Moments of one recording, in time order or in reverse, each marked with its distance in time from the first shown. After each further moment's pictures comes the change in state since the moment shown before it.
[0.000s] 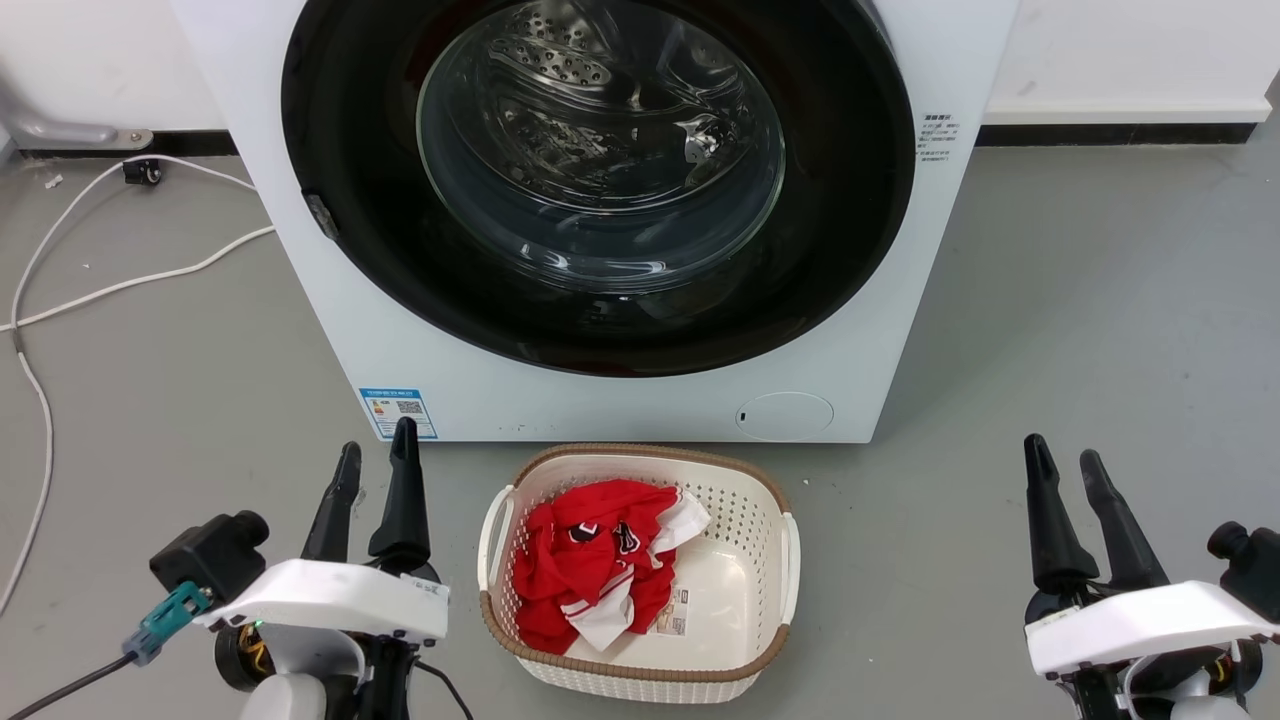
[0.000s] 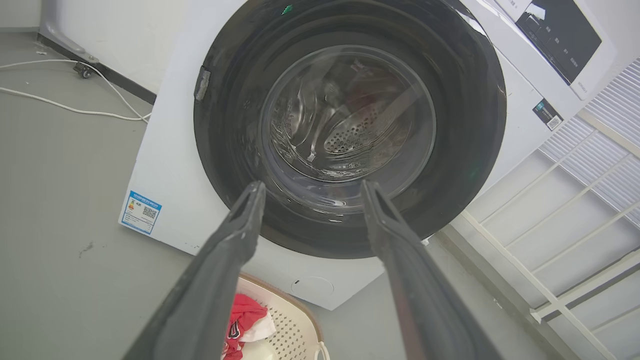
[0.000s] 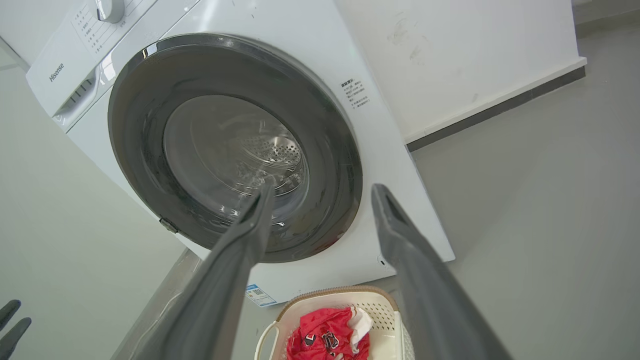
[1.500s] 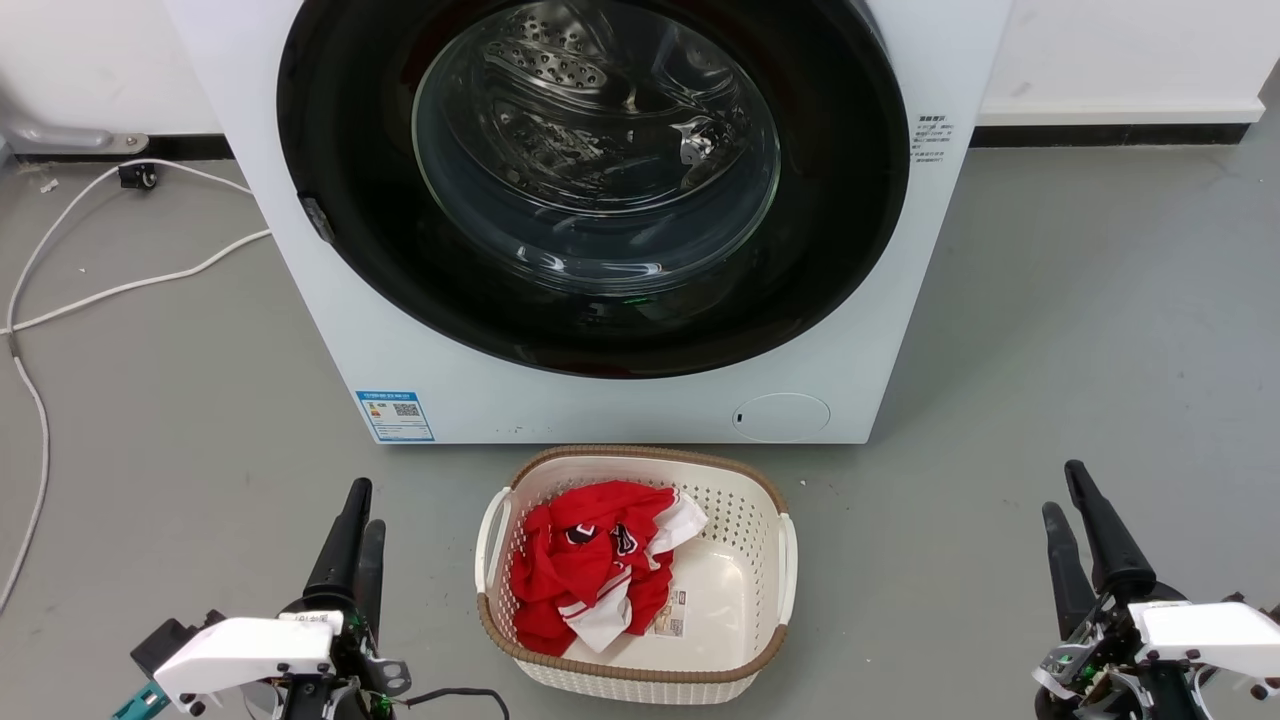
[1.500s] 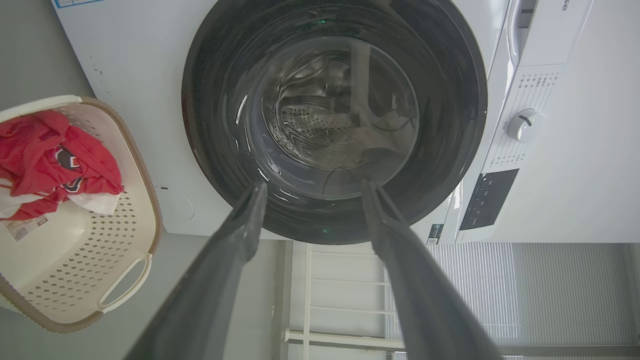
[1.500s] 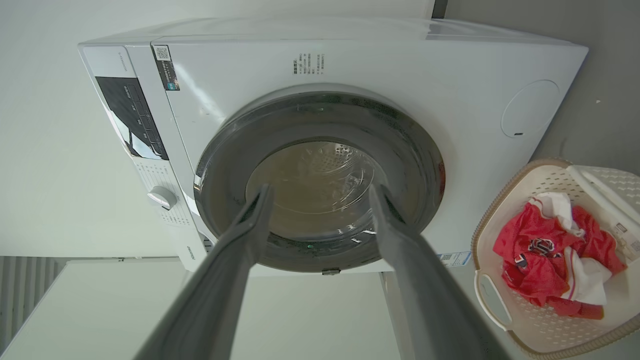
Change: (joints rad) left arm 0.025 0.000 0.082 0.139 -0.905 -0.077 0.171; right arm -0.043 -0.002 -0.050 0.178 1.008 0.000 0.157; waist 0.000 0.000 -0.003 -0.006
